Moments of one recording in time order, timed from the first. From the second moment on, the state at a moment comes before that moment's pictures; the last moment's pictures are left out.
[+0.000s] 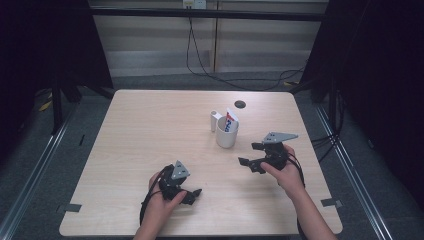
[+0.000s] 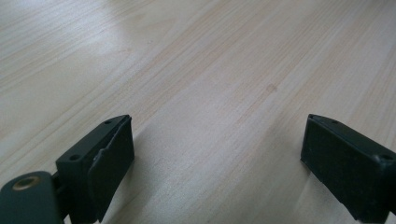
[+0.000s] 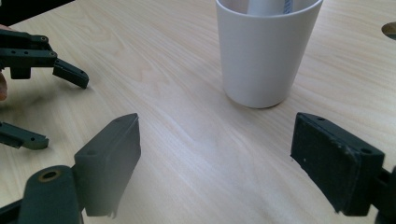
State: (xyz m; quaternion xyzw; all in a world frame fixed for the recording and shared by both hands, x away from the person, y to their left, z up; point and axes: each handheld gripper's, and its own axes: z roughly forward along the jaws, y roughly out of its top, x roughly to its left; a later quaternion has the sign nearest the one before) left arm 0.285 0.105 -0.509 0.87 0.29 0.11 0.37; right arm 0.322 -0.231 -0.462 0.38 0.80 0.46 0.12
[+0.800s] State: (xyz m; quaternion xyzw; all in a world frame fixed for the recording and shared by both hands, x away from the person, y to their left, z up) left arm 0.285 0.105 -0.509 0.87 0.29 0.11 0.37; right arm 0.303 -0.251 -0.483 0.38 0.81 0.43 0.12
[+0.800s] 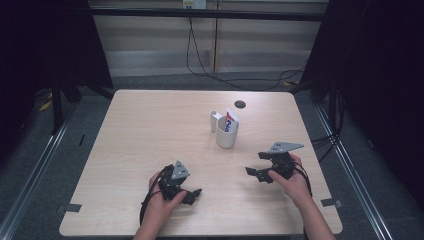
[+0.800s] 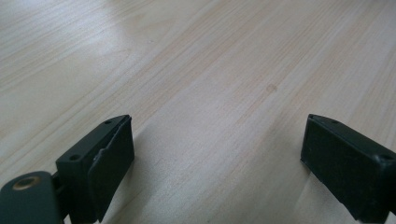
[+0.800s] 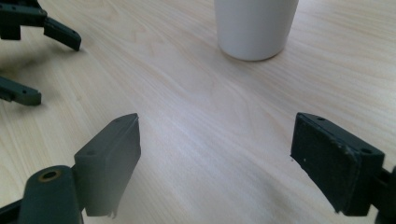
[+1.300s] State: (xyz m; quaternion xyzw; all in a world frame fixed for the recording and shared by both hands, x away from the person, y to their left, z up) left arm 0.285 0.105 -0.509 0.87 0.29 0.11 0.37; right arm 0.286 -0.261 -0.498 0.38 0.82 0.41 0.11
